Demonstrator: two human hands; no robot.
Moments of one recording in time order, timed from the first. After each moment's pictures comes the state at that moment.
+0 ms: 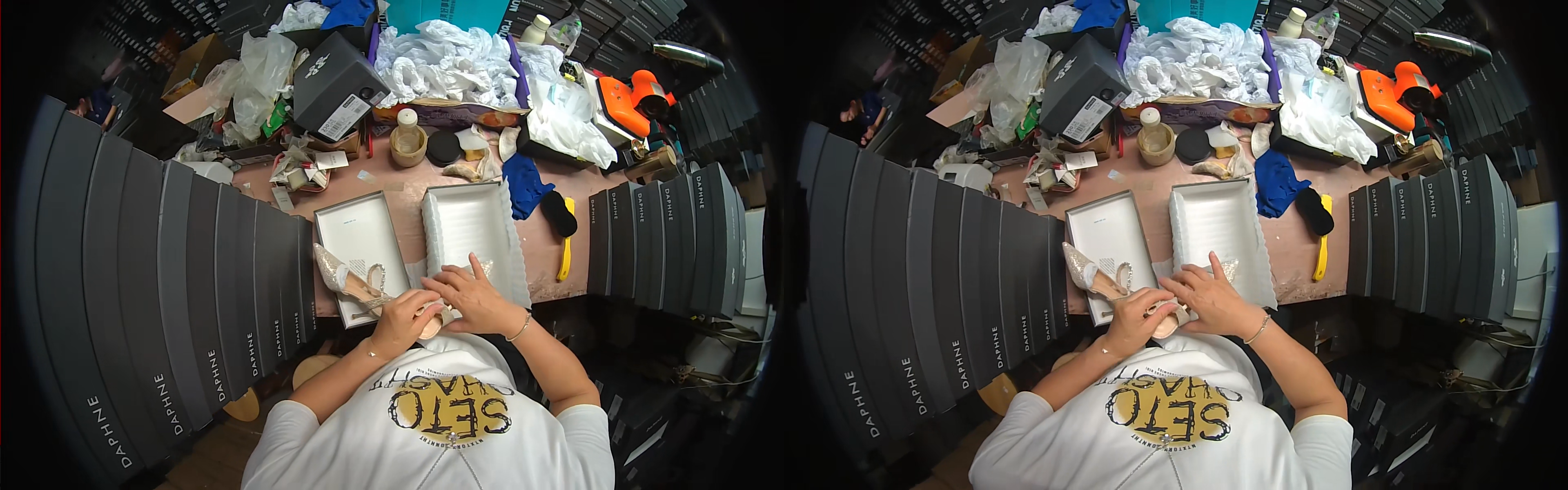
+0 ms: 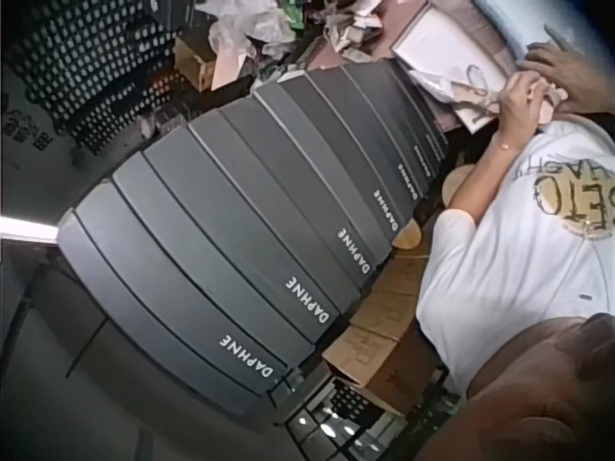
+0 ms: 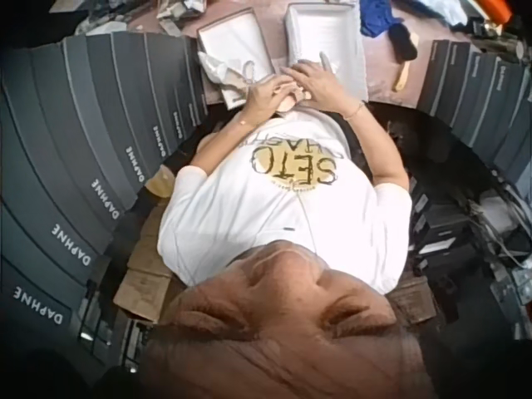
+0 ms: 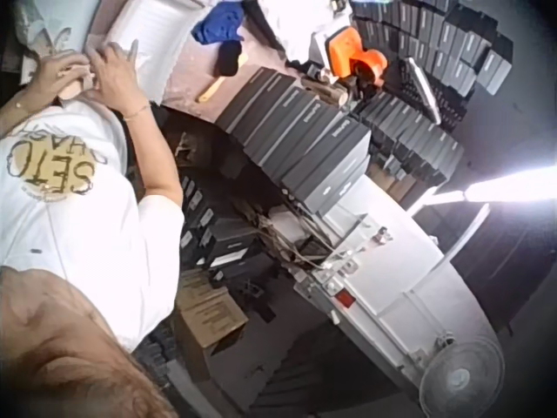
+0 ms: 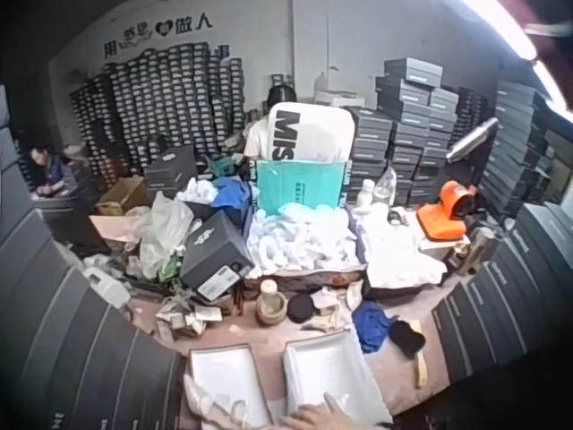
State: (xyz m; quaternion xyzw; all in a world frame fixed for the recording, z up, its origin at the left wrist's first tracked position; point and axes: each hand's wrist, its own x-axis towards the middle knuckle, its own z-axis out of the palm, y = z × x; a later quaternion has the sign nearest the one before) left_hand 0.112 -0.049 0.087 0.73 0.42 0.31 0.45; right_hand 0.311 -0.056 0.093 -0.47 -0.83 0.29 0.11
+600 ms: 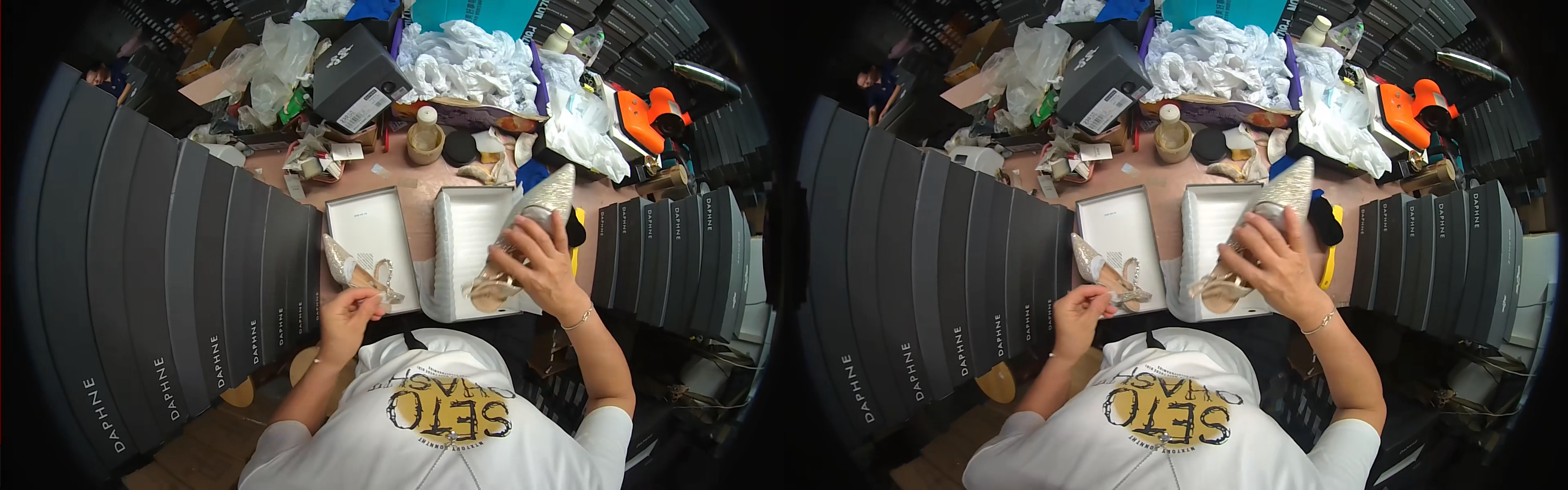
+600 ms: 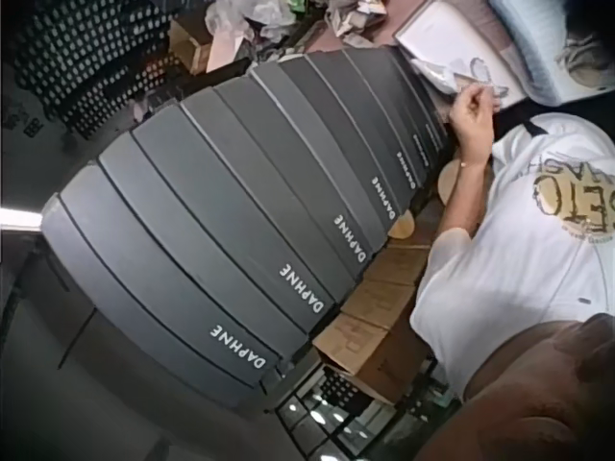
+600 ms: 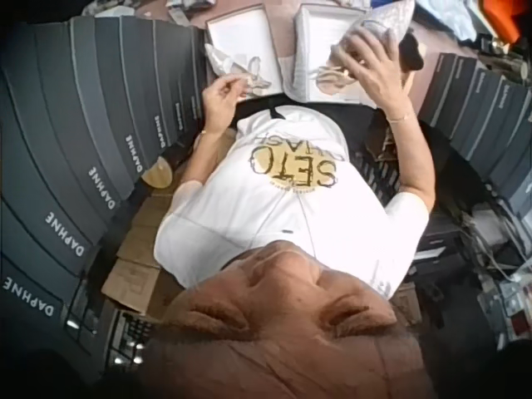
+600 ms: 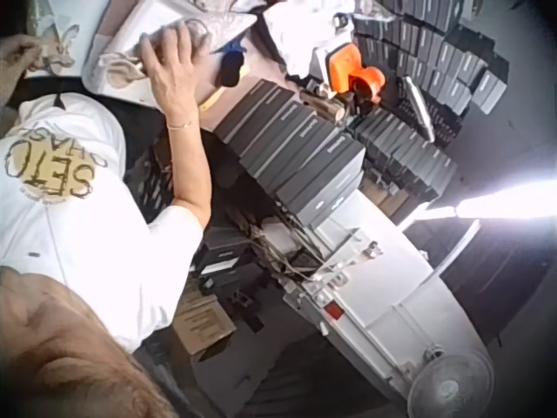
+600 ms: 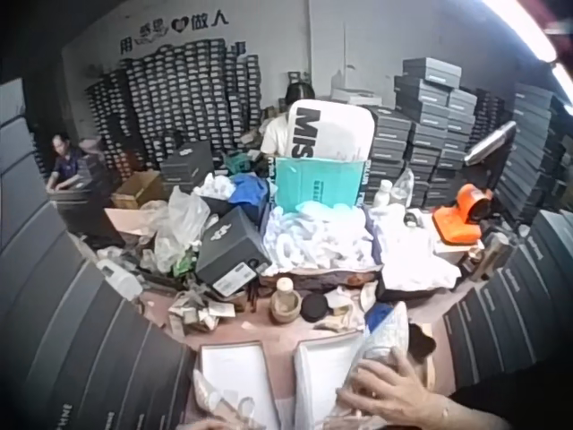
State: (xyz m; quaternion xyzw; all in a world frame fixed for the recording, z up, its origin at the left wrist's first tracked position) left_hand 0.041 -0.056 0.107 0.42 0.55 0.40 0.59; right_hand 0.370 -0.018 0.152 -0.46 -0.87 -0.08 0.13
